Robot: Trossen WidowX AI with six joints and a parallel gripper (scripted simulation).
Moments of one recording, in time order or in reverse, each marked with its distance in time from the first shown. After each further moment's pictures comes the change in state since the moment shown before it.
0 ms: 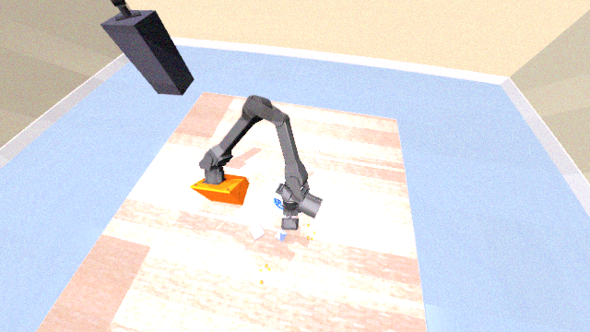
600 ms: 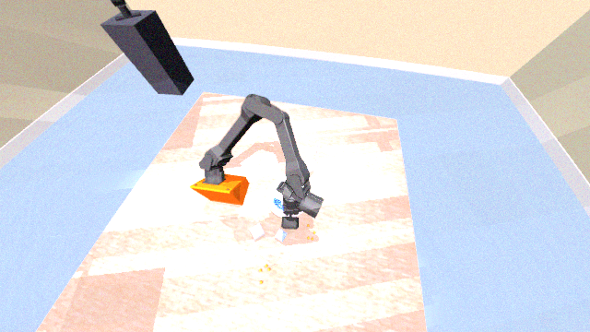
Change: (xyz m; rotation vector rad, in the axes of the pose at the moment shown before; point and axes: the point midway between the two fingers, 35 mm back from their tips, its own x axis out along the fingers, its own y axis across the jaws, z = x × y) arm -0.011 0.003 0.002 0.010 0.009 0.004
